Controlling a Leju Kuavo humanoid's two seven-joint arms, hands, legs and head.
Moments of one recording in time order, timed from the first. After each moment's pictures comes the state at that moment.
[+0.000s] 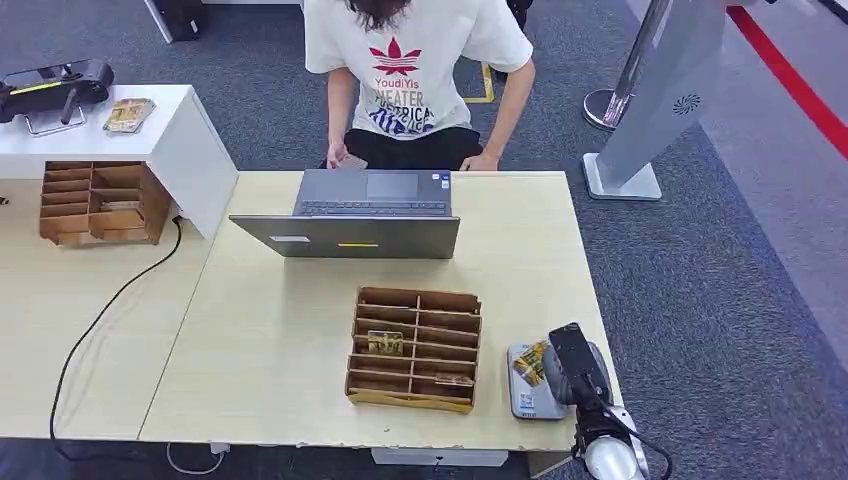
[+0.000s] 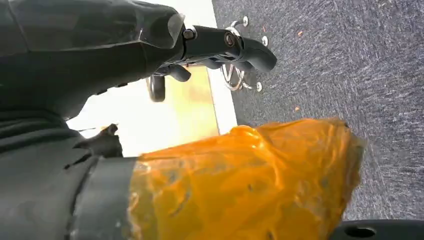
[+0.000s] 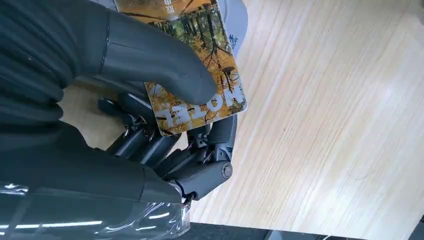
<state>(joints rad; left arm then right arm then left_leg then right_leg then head) -0.04 -0.23 1.10 -0.19 -1.45 -0.14 0.53 -0.07 -0.02 0.19 -1.21 0.30 -0.19 0.02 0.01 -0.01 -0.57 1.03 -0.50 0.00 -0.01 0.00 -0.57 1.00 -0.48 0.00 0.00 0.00</state>
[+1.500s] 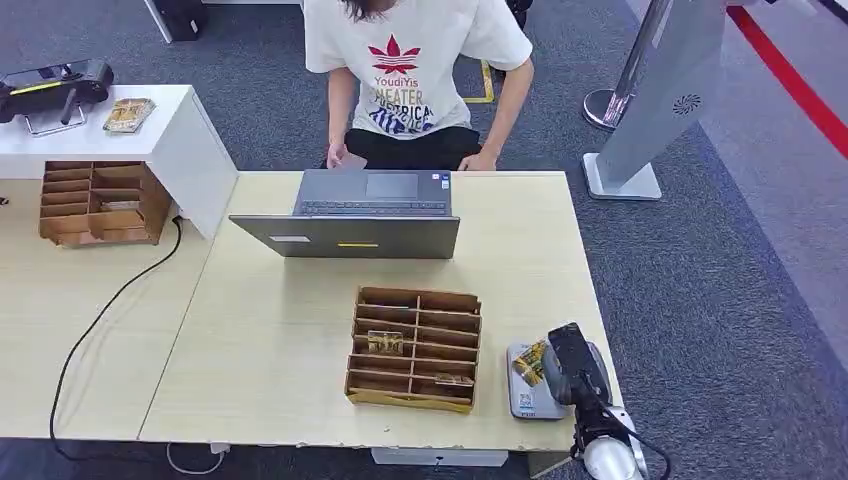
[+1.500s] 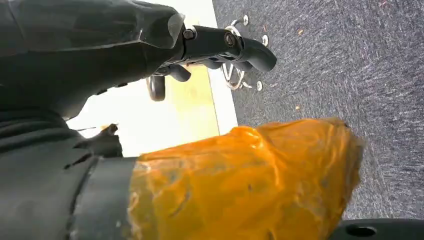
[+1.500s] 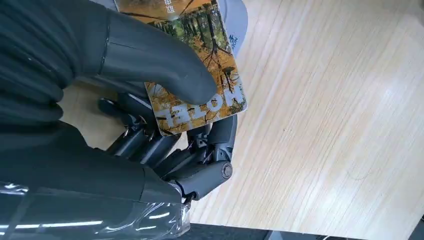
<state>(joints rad) -0.04 -0.23 1.10 -0.19 -1.45 -0.14 0.53 -0.07 -0.02 0.19 -1.21 0.30 -0.18 0.01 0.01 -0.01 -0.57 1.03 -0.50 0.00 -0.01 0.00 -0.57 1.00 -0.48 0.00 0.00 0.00</state>
